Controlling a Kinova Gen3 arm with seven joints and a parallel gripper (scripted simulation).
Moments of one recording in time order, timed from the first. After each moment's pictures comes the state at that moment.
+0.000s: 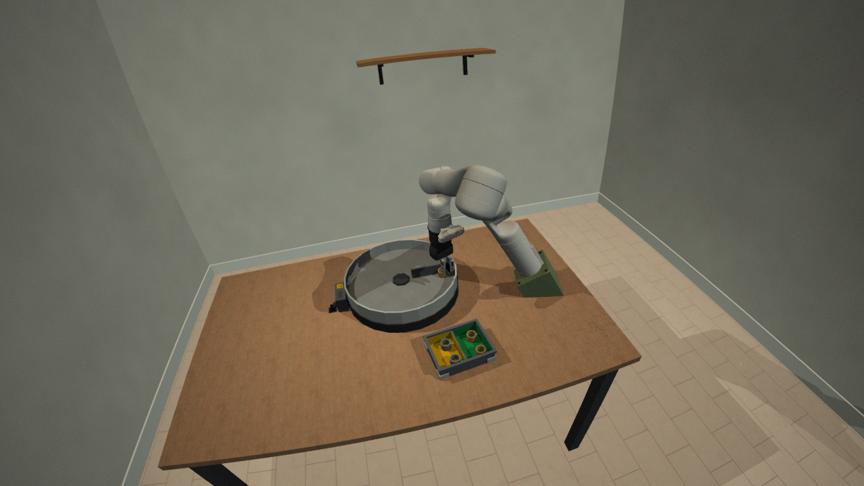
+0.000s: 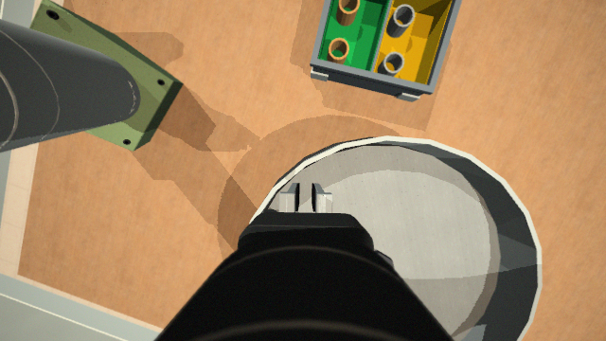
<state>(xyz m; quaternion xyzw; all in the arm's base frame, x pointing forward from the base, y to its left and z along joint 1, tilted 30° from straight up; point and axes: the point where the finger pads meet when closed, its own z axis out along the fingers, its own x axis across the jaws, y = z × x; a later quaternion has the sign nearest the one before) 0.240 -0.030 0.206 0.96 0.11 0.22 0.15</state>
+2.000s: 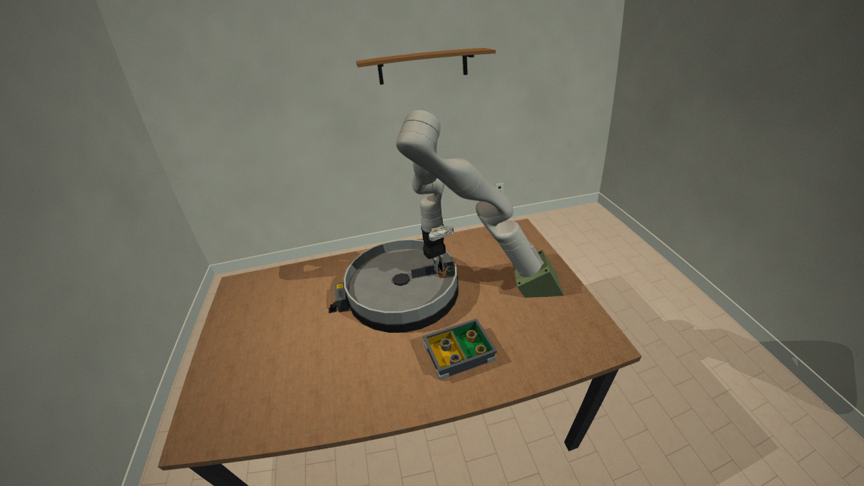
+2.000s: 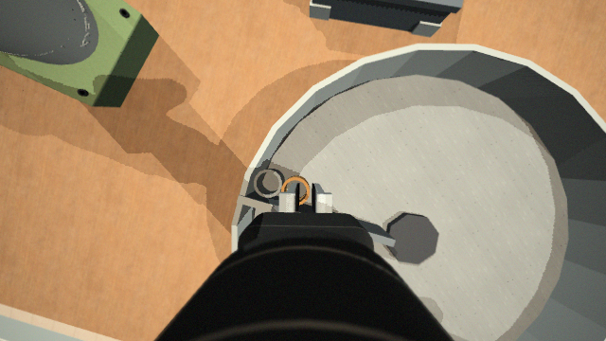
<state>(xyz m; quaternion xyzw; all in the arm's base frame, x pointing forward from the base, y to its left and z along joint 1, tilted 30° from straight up) 0.263 -0.117 0.177 0.96 0.08 0.23 0.12</state>
